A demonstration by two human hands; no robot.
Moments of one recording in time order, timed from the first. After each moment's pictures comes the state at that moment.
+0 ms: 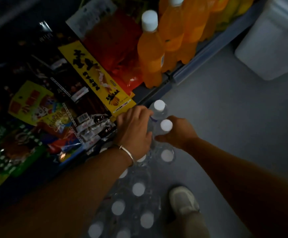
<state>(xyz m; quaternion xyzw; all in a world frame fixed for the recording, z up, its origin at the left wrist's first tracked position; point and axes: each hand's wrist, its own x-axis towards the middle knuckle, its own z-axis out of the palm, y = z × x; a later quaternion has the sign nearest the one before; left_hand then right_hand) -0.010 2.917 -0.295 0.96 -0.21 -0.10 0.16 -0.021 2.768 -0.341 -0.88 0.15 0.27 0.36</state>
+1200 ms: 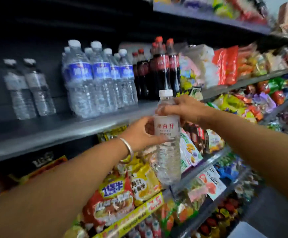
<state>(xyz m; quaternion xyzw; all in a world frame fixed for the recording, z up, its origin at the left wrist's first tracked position) -0.035 2.904 0.637 0.85 -0.29 0.04 0.44 -0.042 2.736 0.670 -0.85 -0.18 -0.15 0.47</state>
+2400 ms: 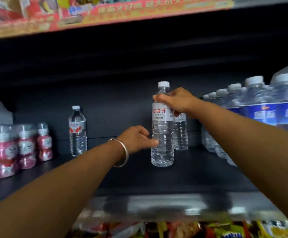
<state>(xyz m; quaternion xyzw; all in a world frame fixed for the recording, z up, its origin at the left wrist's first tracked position) -0.028 3.280 0.768 0.90 0.04 0.24 0.36 0.078 3.139 0.842 -0.75 -0.41 -0.14 0.49</state>
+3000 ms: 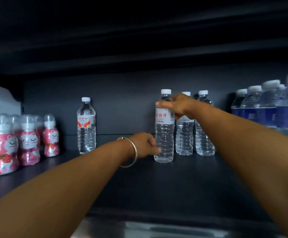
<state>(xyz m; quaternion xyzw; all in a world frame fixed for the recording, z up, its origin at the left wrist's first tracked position) 0.016 3.345 0.759 0.95 0.11 0.18 0.22 0.154 3.245 0.840 -0.78 -0.42 -0.08 0.45</state>
